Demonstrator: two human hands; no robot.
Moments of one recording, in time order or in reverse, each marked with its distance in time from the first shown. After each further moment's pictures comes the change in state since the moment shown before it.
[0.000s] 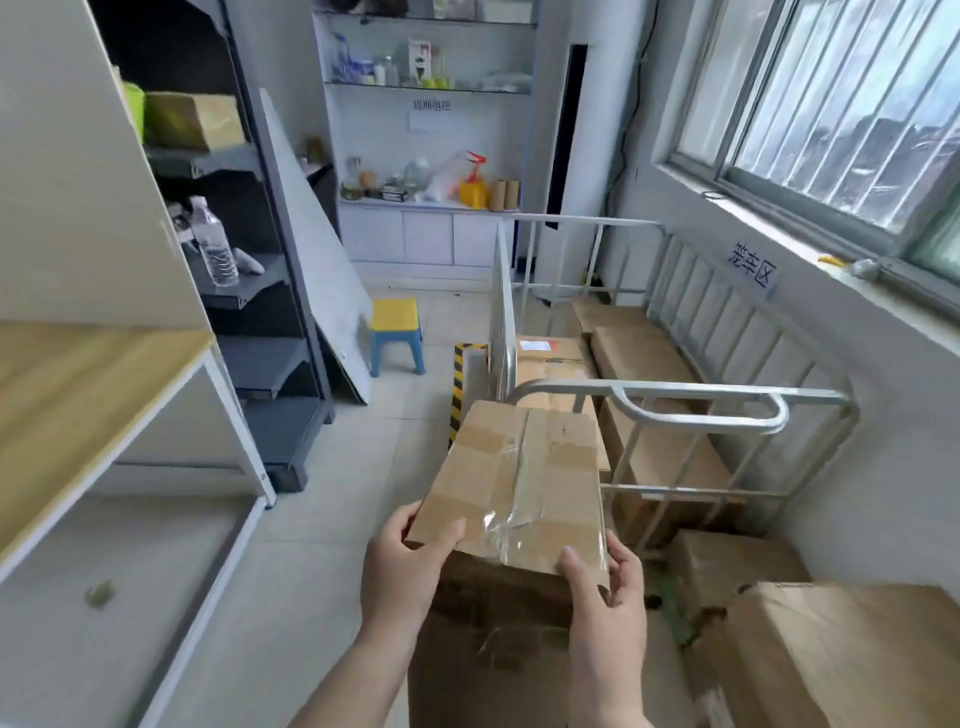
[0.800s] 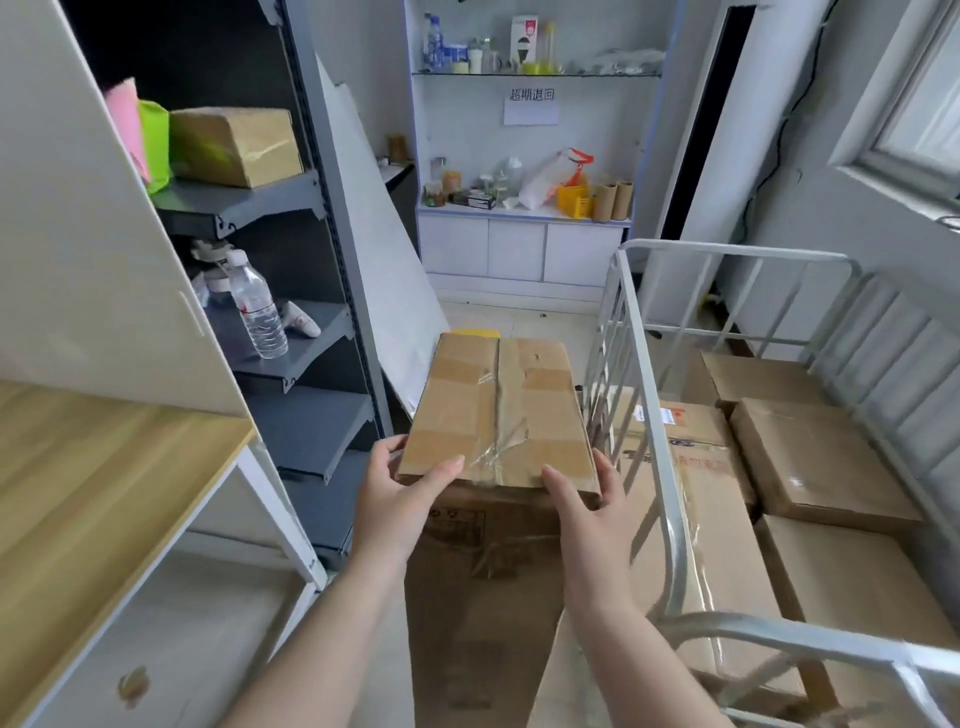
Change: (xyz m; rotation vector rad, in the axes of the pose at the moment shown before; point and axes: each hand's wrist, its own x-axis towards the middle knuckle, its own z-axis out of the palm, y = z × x) left_hand 0.449 0.124 -0.042 -0.064 0.170 0.033; right_hand 0.310 -0.062 0.387 -0.089 -0.358 -0.091
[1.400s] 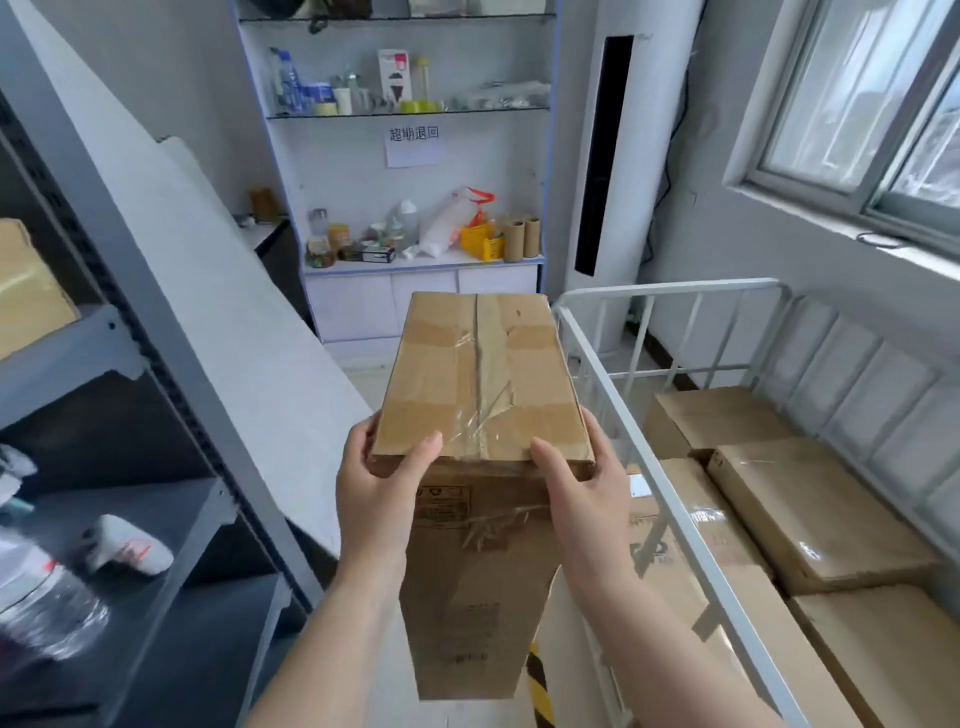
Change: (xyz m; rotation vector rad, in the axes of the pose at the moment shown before) left_hand 0.338 0.096 0.106 -0.193 -0.166 0.187; right_hand 0.317 -0.049 0.139 -0.054 0.191 -0.269
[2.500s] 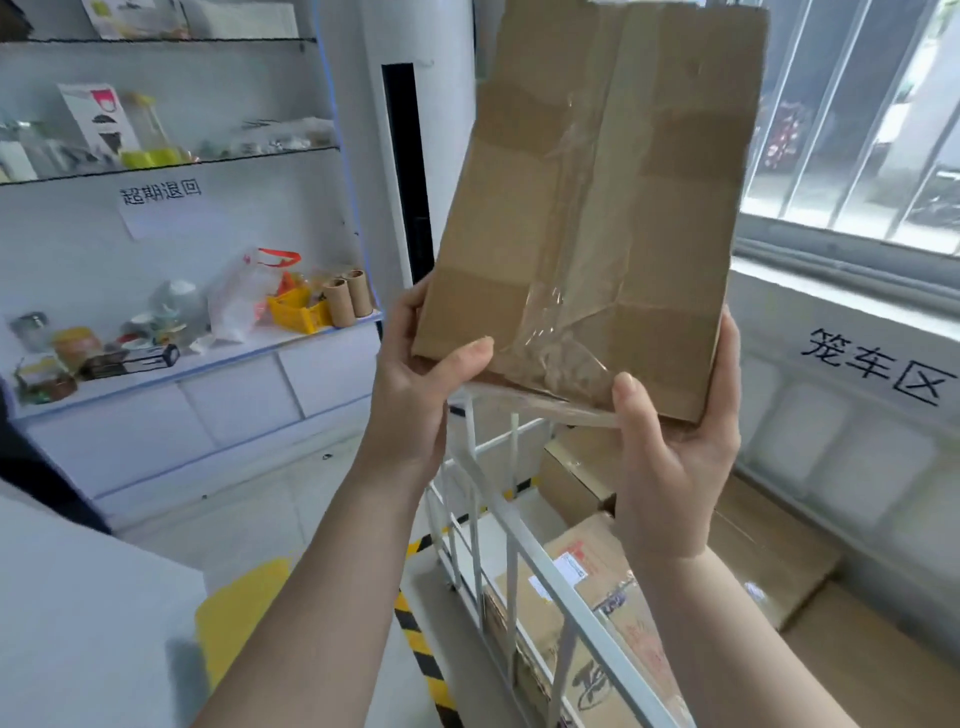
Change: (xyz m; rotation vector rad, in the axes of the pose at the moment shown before) left_hand 0.280 0.050 0.327 -0.514 -0.860 0.239; right_hand 0.323 -0.028 -0.057 0.088 0.620 -0.666
